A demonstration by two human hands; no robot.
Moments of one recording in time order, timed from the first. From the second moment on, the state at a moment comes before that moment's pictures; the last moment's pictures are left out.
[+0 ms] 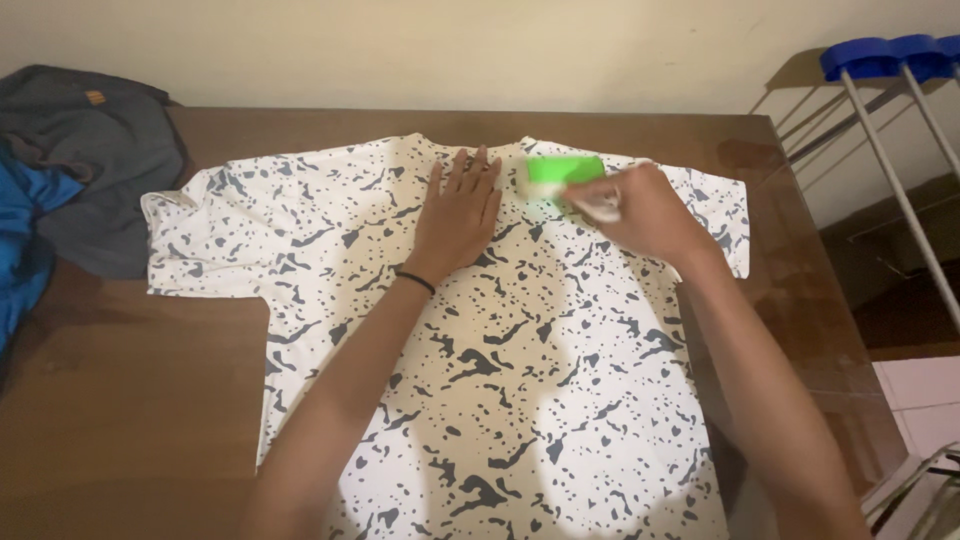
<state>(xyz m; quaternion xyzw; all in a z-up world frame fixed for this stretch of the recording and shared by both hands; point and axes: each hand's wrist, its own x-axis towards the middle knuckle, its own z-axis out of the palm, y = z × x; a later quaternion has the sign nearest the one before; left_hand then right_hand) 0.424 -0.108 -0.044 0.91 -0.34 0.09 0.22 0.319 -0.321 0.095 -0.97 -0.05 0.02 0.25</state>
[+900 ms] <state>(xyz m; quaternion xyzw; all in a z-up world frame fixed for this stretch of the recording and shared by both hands) 0.458 -0.065 -0.012 0.90 -0.31 0.12 0.28 0.333 -0.266 0.114 -0.98 -0.10 0.06 0.18</state>
